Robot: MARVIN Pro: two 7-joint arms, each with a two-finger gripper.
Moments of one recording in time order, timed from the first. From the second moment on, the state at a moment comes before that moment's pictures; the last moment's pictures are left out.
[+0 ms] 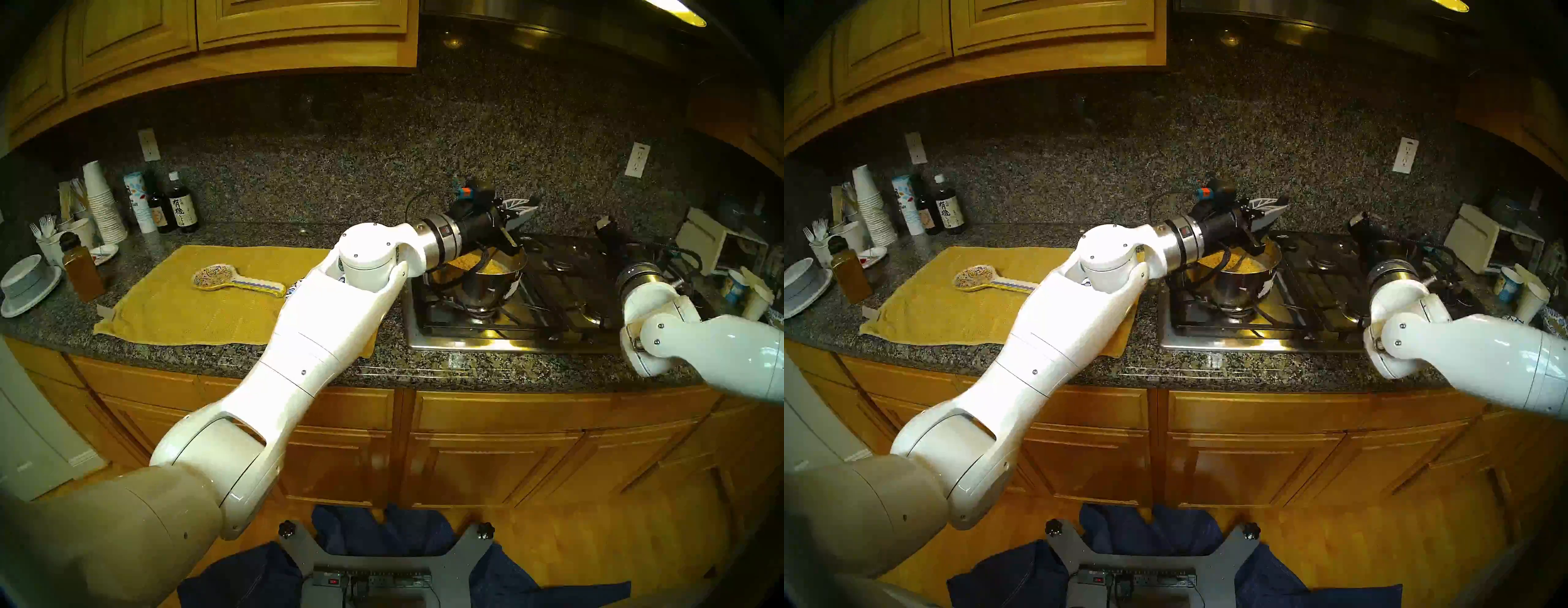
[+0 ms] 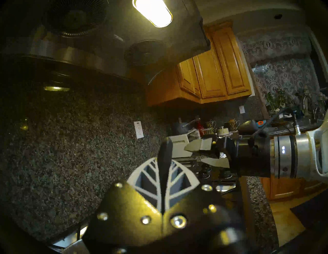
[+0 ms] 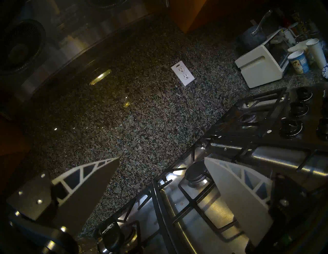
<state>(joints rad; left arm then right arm) 0.85 -1.55 -1.02 -1.31 -0.31 0.07 -0.61 0.16 -0.17 -0.57 -2.00 1.97 -0.90 -0.62</state>
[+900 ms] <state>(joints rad) 0.84 -1.61 -0.91 -1.28 -0.12 0.13 -0.44 0.16 -0.17 -0.57 -2.00 1.97 -0.90 -0.62</state>
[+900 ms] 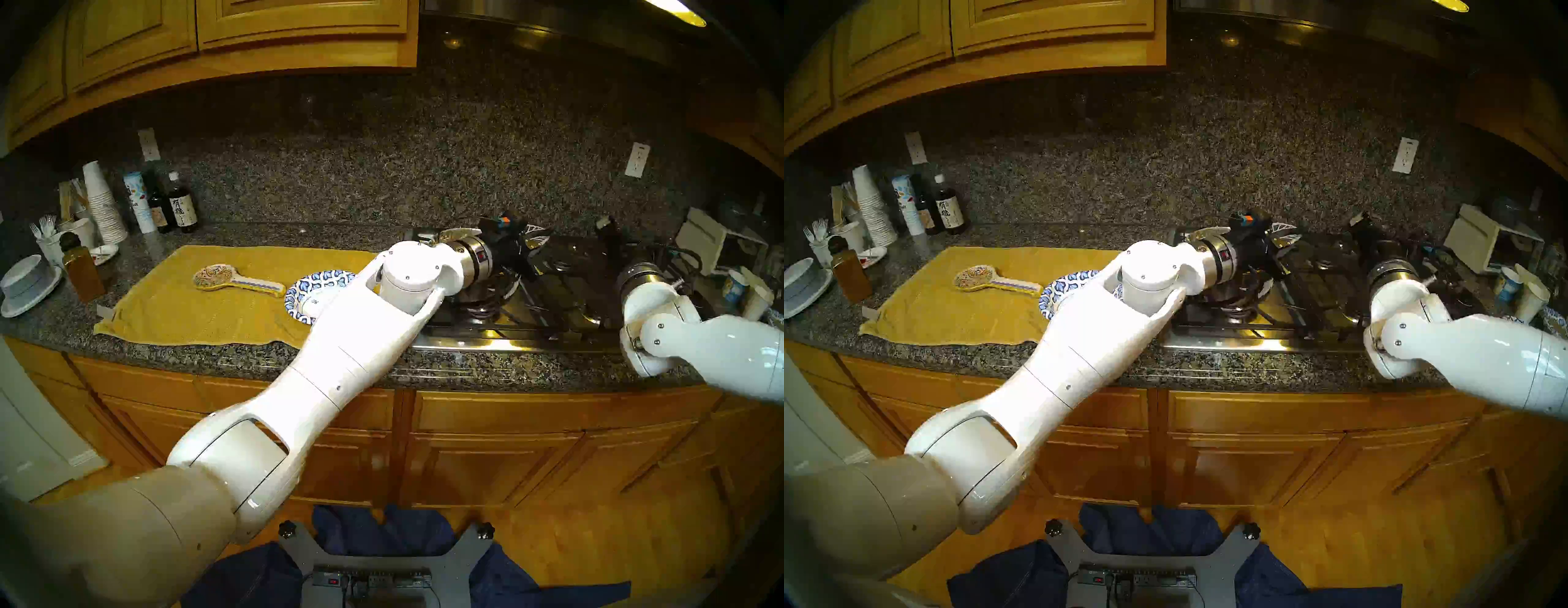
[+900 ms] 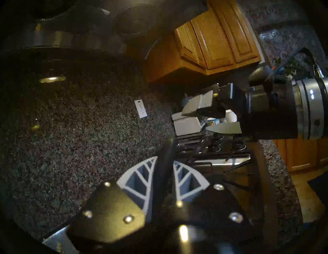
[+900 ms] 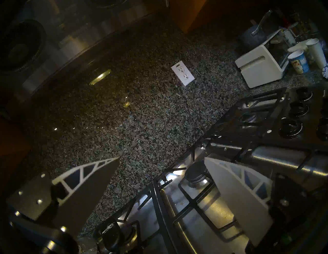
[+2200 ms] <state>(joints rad) 0.75 -1.54 -1.16 -1.56 -0.26 0.53 -0.66 0.16 -0.17 -0.57 -2.00 1.97 -0.90 -0.62</state>
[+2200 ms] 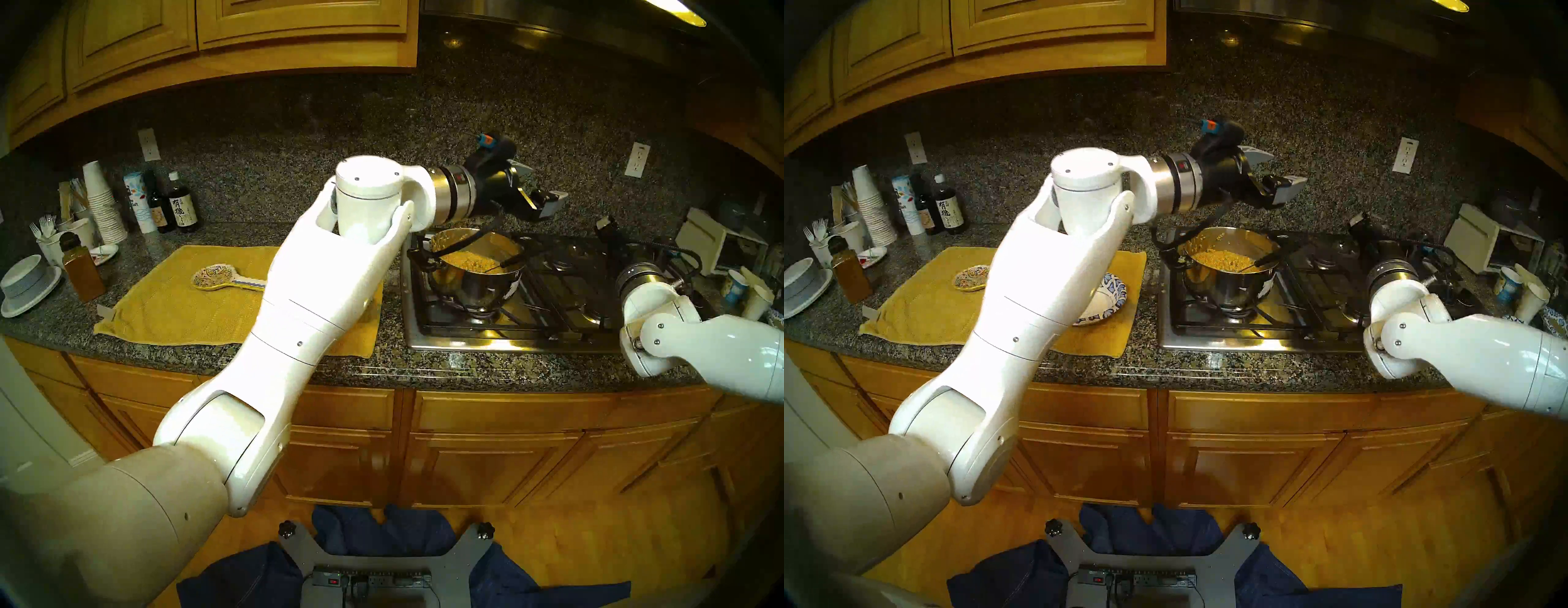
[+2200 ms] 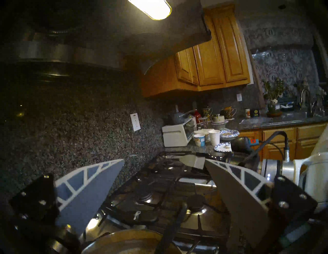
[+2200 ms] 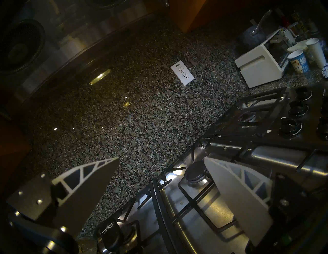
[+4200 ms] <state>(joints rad) 1.22 -1.12 -1.94 -1.76 -0.24 0.66 -0.44 0.26 -0.12 -0.52 -1.95 1.98 -0.94 -0.75</state>
